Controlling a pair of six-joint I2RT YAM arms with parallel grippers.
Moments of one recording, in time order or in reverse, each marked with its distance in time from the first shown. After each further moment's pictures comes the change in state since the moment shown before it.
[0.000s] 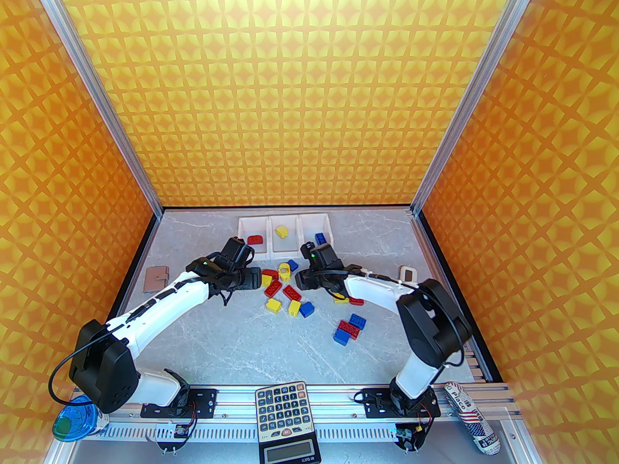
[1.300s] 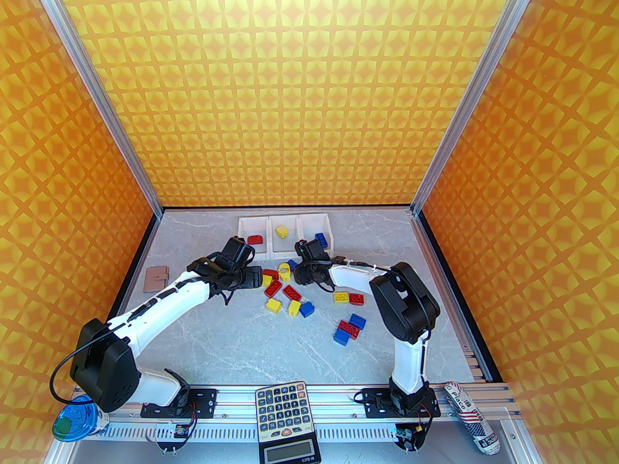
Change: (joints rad) left arm -0.001 0.007 0.000 0.021 0.000 -0.001; right arm 0.000 0.204 0.178 -0.061 0.050 -0.008
